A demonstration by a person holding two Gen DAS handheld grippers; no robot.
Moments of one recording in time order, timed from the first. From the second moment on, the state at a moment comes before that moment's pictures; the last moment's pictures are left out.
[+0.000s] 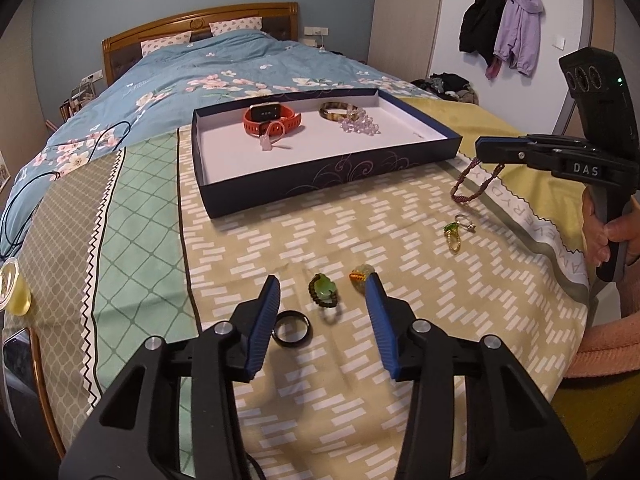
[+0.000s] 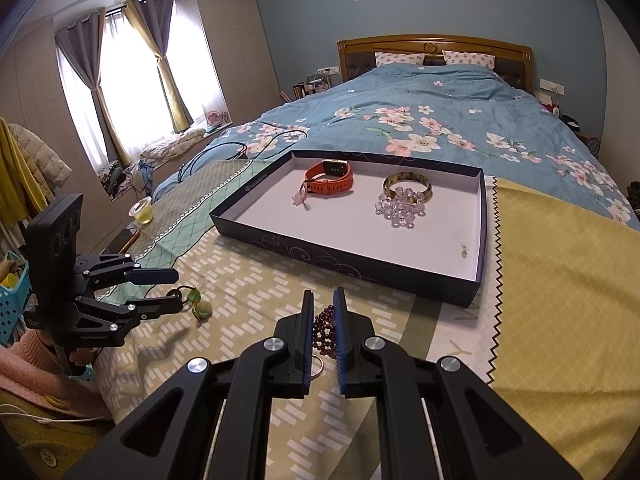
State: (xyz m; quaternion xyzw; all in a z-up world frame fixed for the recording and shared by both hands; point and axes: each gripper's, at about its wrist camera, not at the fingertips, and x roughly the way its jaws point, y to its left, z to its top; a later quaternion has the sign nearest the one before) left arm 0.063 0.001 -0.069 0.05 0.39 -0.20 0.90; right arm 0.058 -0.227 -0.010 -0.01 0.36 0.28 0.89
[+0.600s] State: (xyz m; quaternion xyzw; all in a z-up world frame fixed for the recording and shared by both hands) left arm 0.069 0.006 -0.073 0.04 0.41 -0.19 0.89; right arm 0.059 -0.225 -0.011 0.00 0.36 0.28 0.89
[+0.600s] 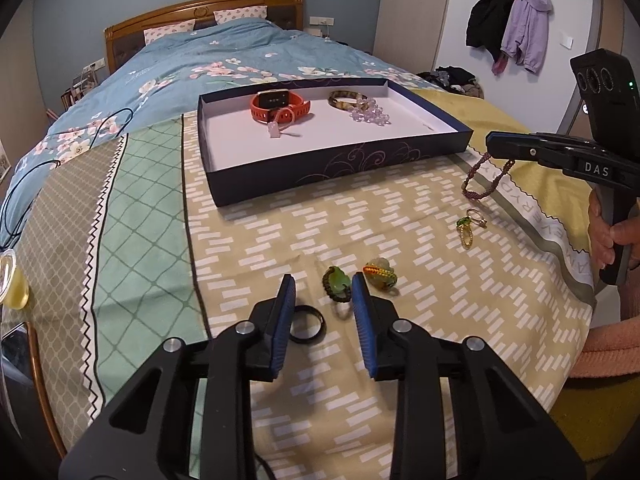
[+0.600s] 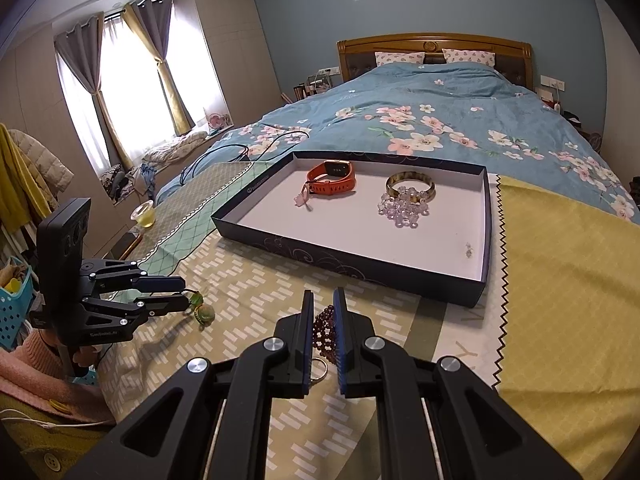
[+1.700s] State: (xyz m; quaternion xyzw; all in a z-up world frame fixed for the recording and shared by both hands) left arm 0.065 0.016 -0.046 0.03 0.37 -0.18 0.91; right arm 0.072 -0.222 0.019 0.00 0.32 0.30 0.90
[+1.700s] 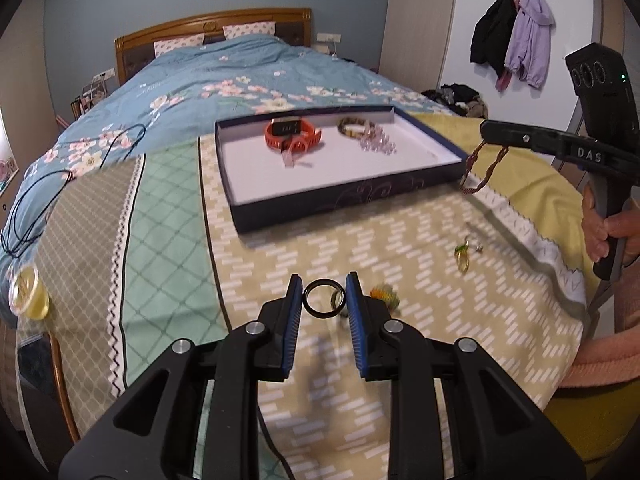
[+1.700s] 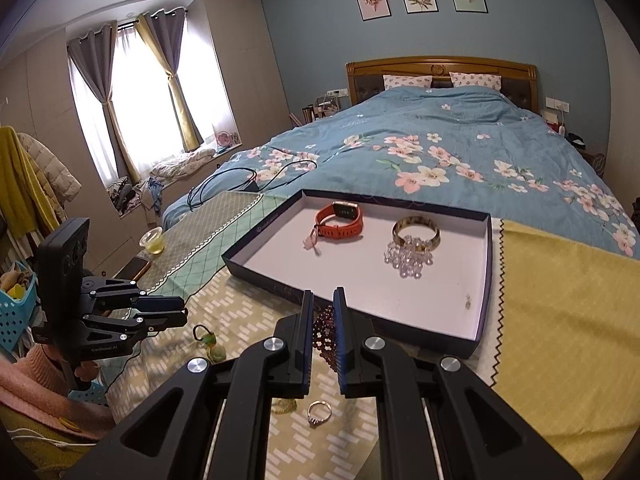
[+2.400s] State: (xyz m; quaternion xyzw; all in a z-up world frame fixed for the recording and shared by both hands) left arm 0.126 -0.009 -0.011 0.03 0.33 -0.19 0.93; right arm 0.118 -0.220 0.036 0.00 0.31 0.28 0.91
